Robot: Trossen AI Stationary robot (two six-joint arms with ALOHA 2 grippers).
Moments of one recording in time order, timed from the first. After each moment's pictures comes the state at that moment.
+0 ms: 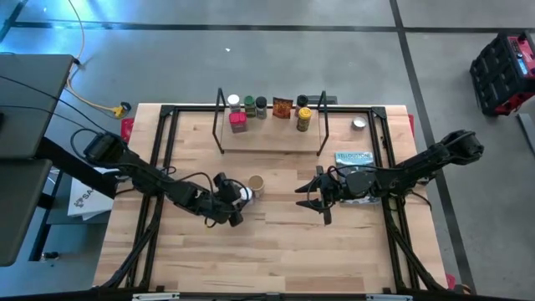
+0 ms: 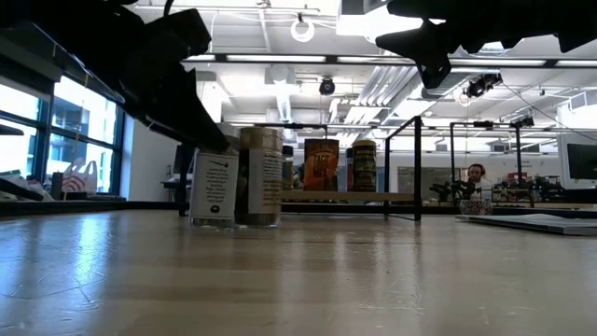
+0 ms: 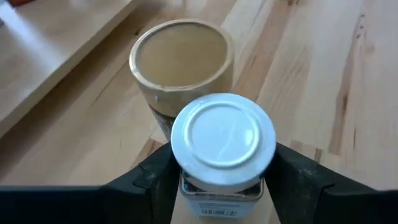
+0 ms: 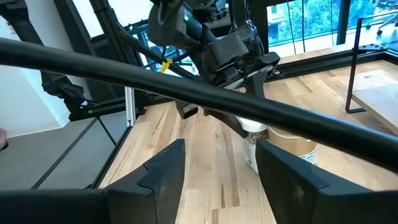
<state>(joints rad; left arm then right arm) -0.42 1.50 0.72 -0.09 -0.69 -0.57 0.30 1.24 0.49 0.59 0.20 0.27</state>
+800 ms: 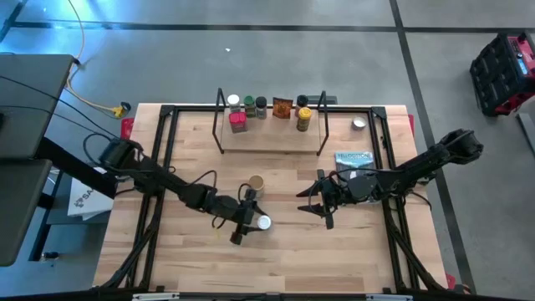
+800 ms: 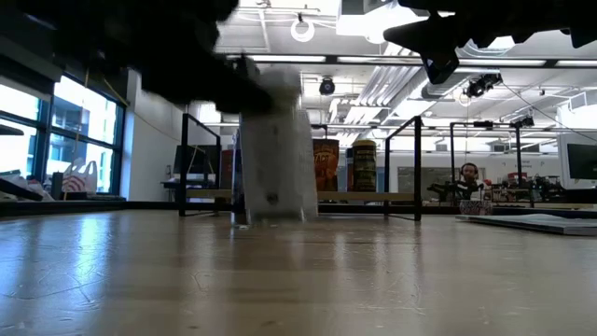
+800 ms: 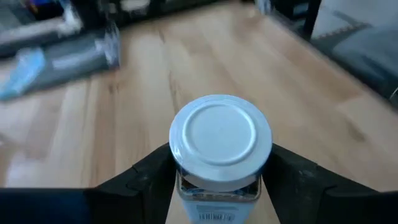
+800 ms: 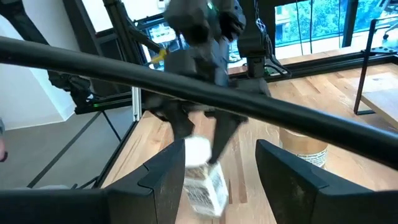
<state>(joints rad) -0.38 1.66 0.72 0.49 -0.15 0.09 0.36 1.24 0.49 0.58 0.24 0.25</state>
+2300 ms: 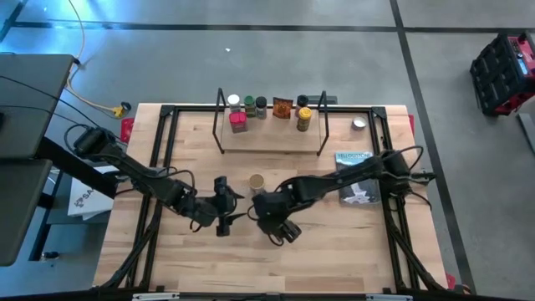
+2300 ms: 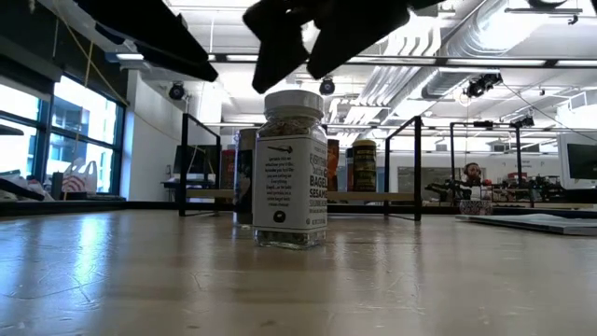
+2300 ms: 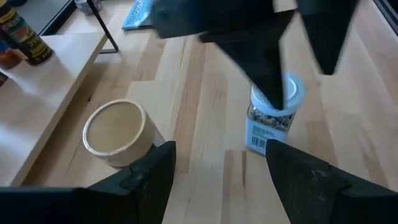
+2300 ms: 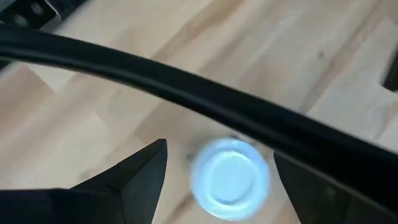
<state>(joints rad) -0.51 1.34 0.80 -0.17 -0.59 -0.28 0.27 2.03 1.71 -0.74 -0.16 -0.48</state>
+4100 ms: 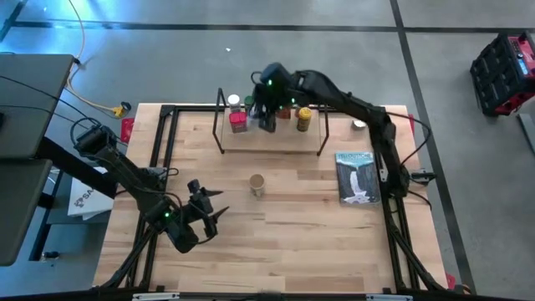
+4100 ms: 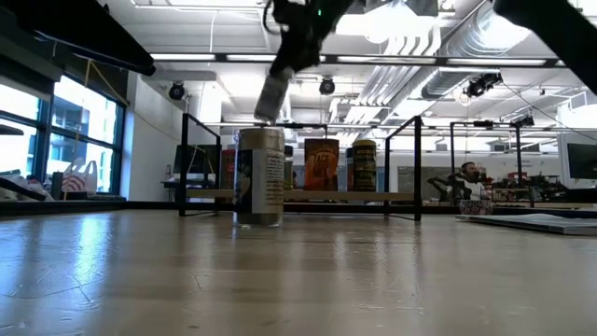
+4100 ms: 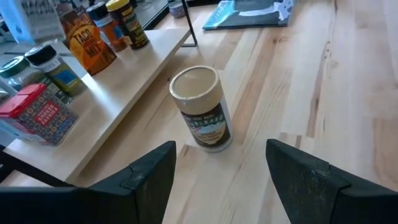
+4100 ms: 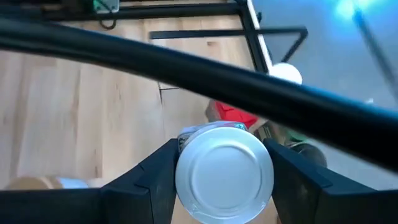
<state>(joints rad) -0.78 1.34 0.80 -0.55 -1.07 -0.77 -0.35 2.11 2.31 -1.01 -0.06 -0.25</state>
